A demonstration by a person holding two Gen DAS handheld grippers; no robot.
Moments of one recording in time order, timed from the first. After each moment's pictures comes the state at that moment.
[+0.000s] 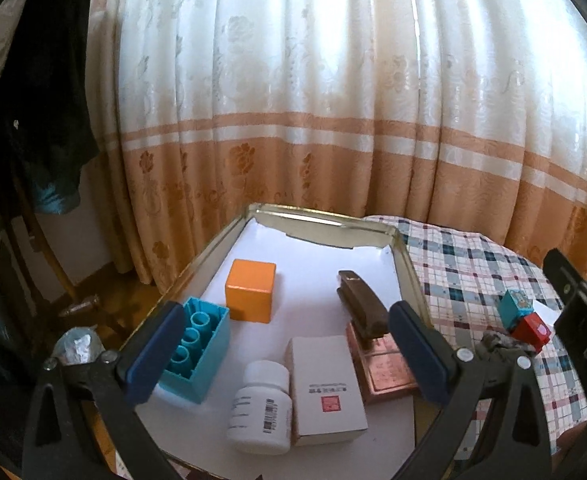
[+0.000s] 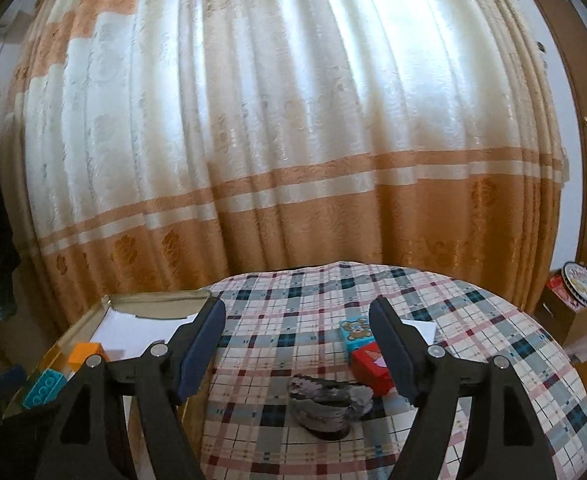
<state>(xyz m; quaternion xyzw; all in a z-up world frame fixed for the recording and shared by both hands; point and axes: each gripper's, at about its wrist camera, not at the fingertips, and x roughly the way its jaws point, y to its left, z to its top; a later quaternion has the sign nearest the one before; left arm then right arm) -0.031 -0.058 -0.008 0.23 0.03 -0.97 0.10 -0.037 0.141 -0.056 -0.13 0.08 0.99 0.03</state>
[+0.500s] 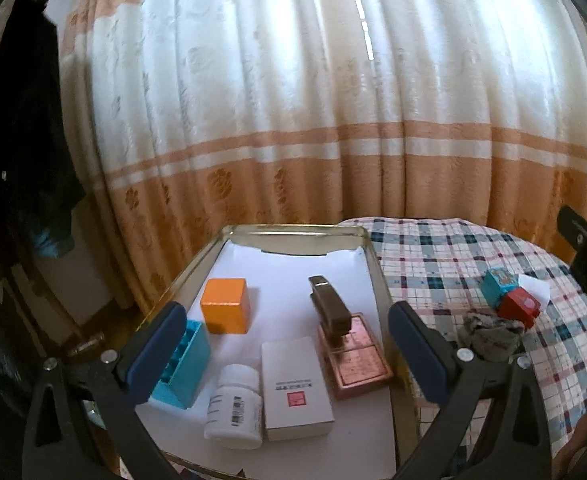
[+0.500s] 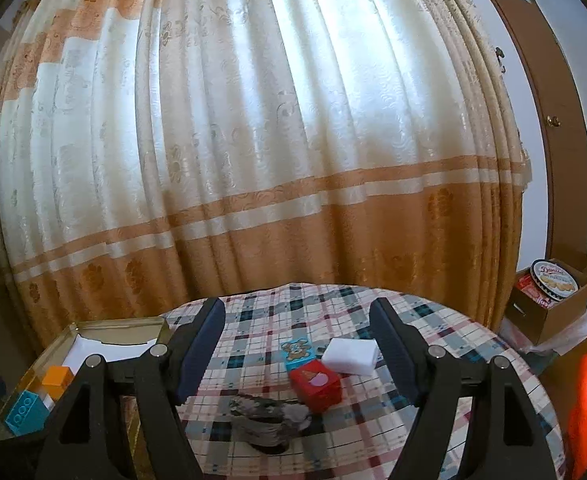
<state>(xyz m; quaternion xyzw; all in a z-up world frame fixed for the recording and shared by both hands) -0.021 -0.022 -0.004 0.21 -0.05 -0.97 0.08 -0.023 0.178 -0.049 -0.10 0.09 0.99 0.09</state>
